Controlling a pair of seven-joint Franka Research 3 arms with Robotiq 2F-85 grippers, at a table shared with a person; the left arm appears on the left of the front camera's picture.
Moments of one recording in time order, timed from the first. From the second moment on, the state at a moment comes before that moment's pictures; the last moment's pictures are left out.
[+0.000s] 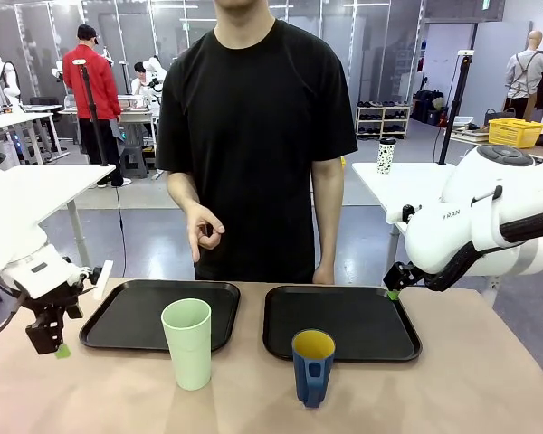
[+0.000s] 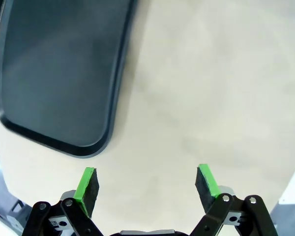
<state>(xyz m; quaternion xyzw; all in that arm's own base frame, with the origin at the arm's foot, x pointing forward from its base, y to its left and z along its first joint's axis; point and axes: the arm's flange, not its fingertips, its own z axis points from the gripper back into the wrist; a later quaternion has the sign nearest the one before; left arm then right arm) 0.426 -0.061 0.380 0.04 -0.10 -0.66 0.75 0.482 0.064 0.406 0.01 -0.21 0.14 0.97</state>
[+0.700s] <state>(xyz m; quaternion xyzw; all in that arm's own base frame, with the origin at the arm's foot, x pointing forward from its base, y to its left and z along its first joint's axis) 0.424 -0.063 0.380 0.03 -0.10 -0.68 0.73 0.482 0.064 0.406 0.01 -0.21 0.14 0.97</state>
